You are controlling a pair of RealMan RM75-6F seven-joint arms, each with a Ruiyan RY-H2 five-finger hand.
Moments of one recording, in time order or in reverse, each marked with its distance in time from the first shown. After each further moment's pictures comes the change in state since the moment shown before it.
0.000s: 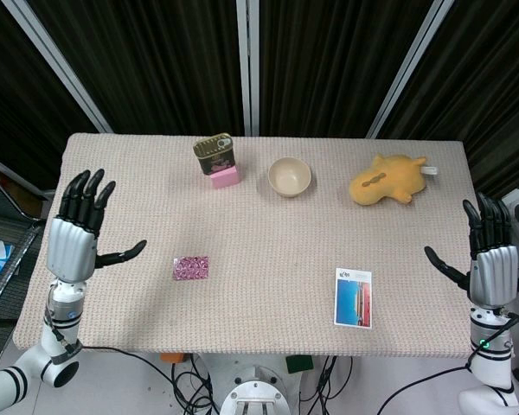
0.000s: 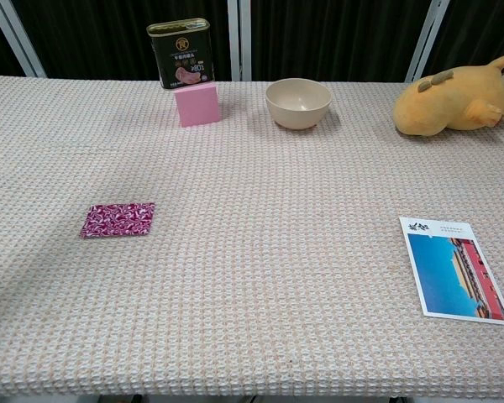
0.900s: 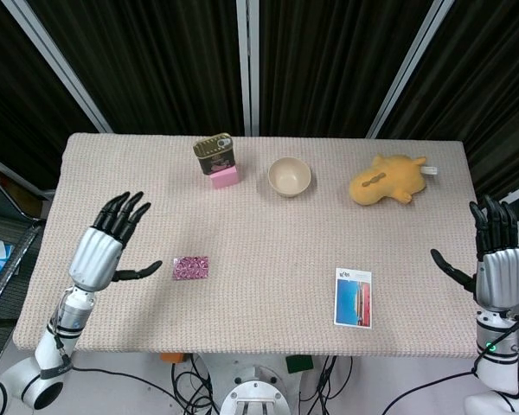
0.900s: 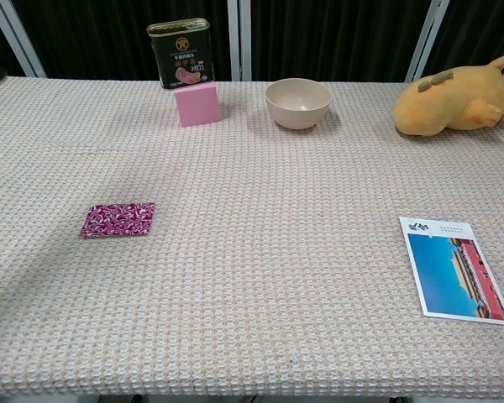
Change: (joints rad) left arm -0.009 0.134 0.171 -0.174 -0.048 -0.267 -0.008; right arm -0.026 0.027 -0.009 -0.012 0.028 -0.013 0.016
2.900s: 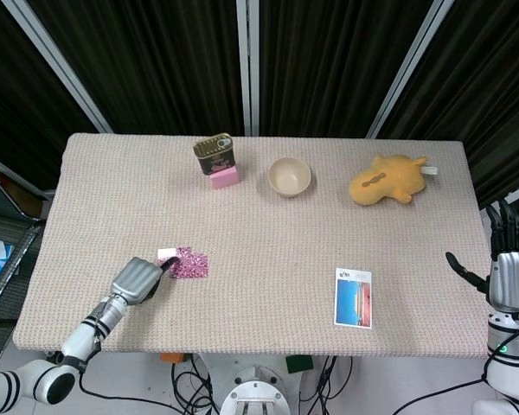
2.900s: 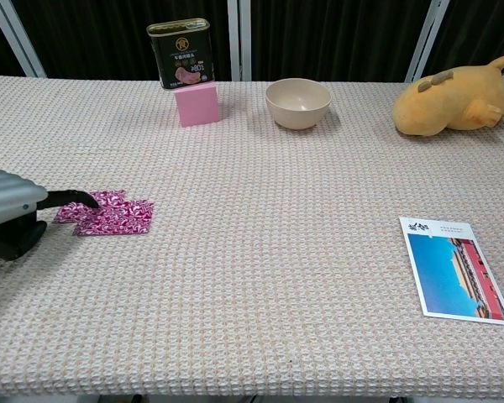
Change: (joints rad) left arm -0.126 -0.040 0.110 -0.013 -0.398 -0.557 0.356; right arm -0.038 0.004 0.007 0.030 0.081 -0.078 0.042
